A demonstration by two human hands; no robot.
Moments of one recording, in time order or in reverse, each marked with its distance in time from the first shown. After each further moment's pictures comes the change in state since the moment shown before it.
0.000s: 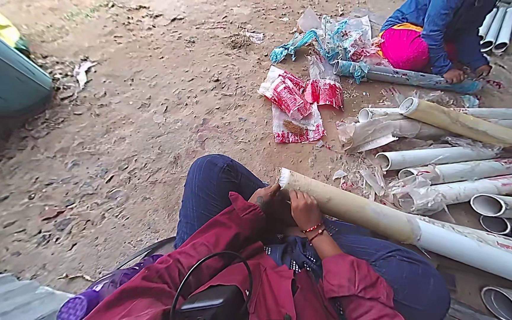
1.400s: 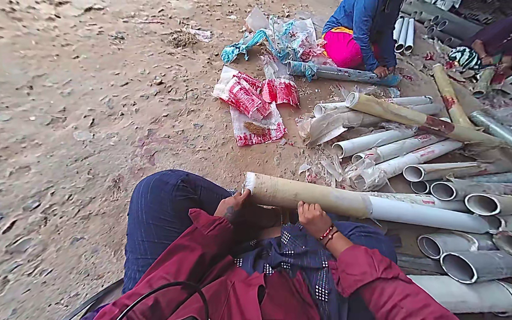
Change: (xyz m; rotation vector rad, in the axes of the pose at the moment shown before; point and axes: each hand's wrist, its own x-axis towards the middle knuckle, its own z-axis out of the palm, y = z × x) left_hand 0.020 -0.015 0.013 0.249 0.016 0.088; right_hand -0.062 0.086 -0.052 -0.549 -0.197 -0.257
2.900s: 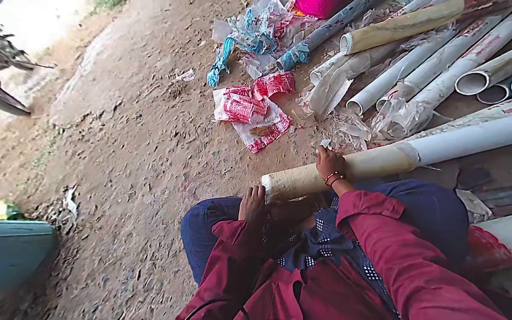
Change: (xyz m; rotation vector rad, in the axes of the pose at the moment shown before) left_hand -0.002 0.015 -0.018 0.331 0.125 0.019; right_hand 0.077 0.030 0.053 0.908 -0.345 1.030
